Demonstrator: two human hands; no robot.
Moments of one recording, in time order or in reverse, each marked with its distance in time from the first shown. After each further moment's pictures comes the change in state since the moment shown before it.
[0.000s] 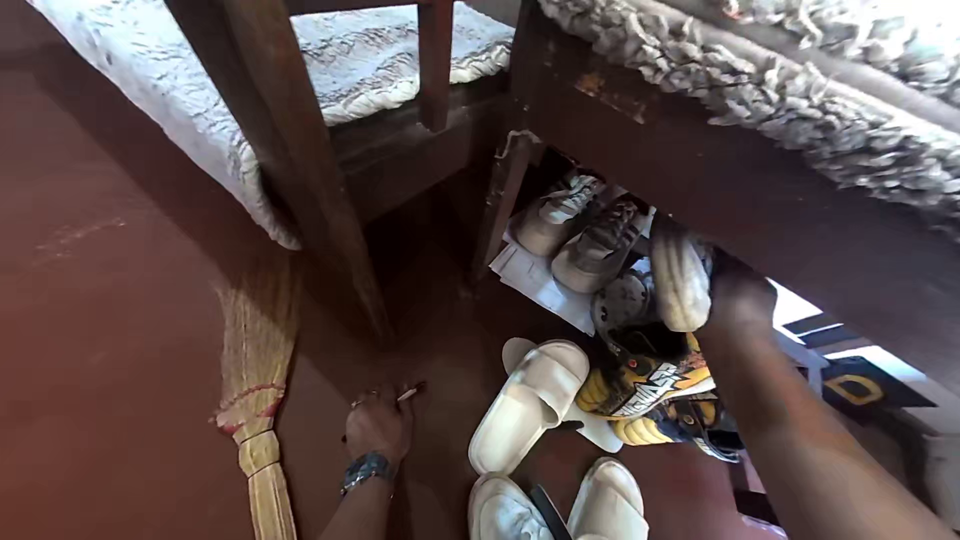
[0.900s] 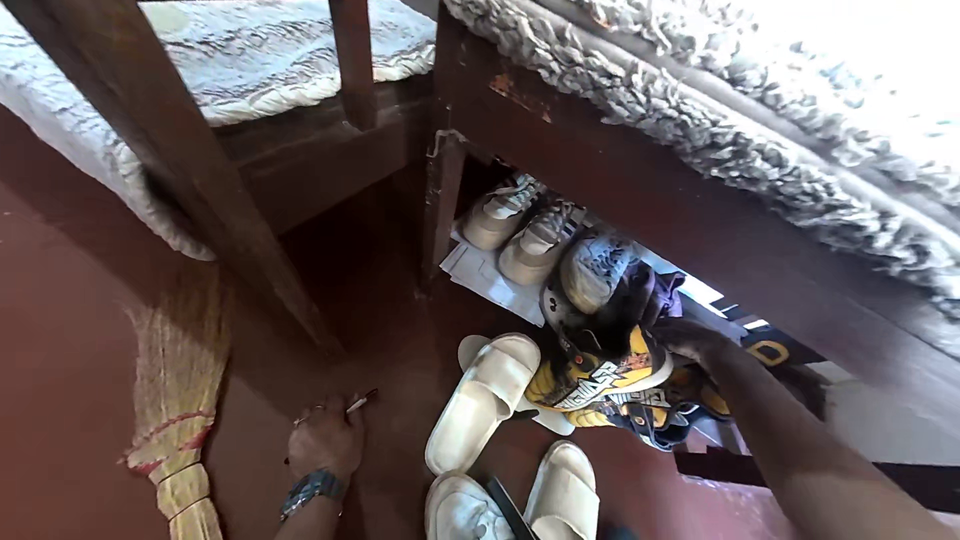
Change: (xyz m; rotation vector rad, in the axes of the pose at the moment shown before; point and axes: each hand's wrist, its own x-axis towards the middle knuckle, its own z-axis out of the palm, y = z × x) left_hand -0.004 -0.004 0.007 -0.019 0.063 0.015; right_hand 0.035 0.127 -0.069 -0.669 -0.947 0.290
